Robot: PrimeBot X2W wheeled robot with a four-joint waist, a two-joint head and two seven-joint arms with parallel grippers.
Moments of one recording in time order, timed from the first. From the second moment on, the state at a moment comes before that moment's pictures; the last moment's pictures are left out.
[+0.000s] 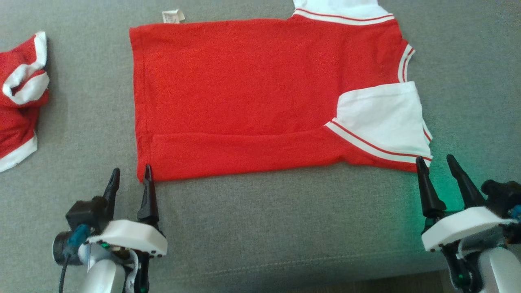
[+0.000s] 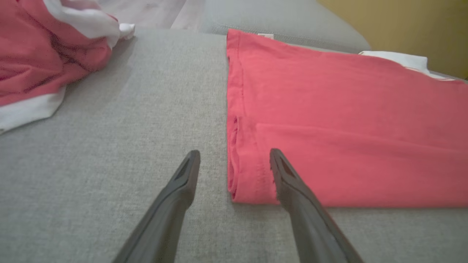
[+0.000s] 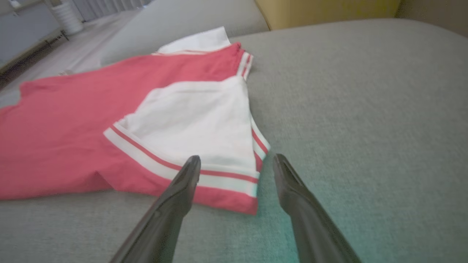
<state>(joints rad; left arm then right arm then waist) -0.06 0.12 -0.18 0.24 -0.29 0.11 -0.25 -0.03 -0.16 0.01 0.14 0.30 0.13 0.00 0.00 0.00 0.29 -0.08</state>
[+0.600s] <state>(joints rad) -0.16 0.13 -0.21 0.30 -0.35 0.04 -0.13 -0.13 -0.17 0.02 0.26 0.37 0.13 0.12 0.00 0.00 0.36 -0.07</state>
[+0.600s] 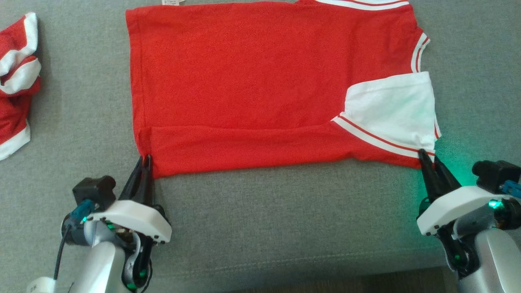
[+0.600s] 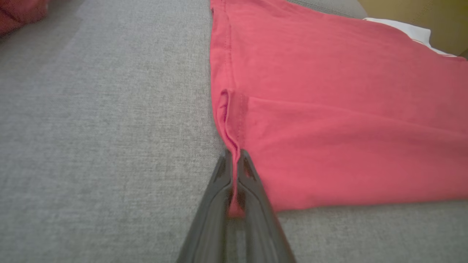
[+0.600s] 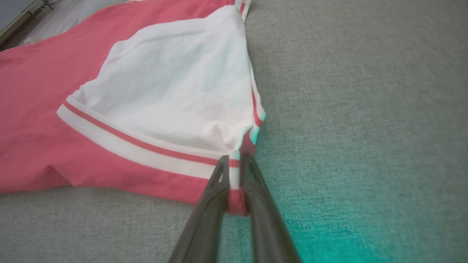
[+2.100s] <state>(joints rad) 0.00 0.18 -0.18 -0.04 -0.32 0.19 -0.17 0.01 -0.15 -0.04 -0.16 0.31 0.13 0.03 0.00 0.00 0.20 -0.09</state>
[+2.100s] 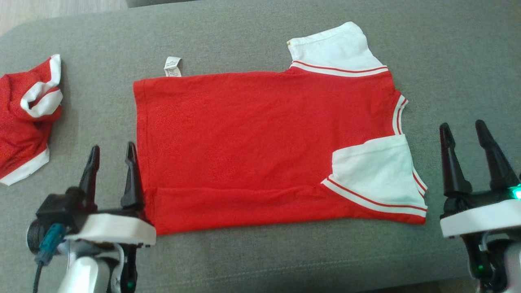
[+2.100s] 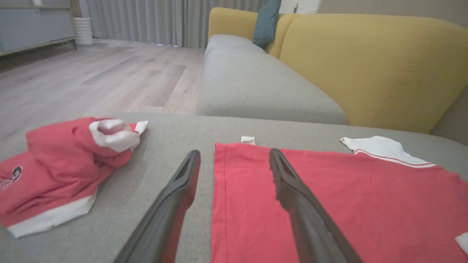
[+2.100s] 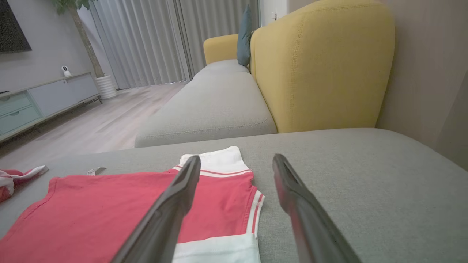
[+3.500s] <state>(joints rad) -0.75 0.21 -0.20 0.76 -0.39 0.02 -0.02 -0.12 -0.15 0.00 -0.12 0.31 0.13 0.01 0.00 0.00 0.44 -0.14</state>
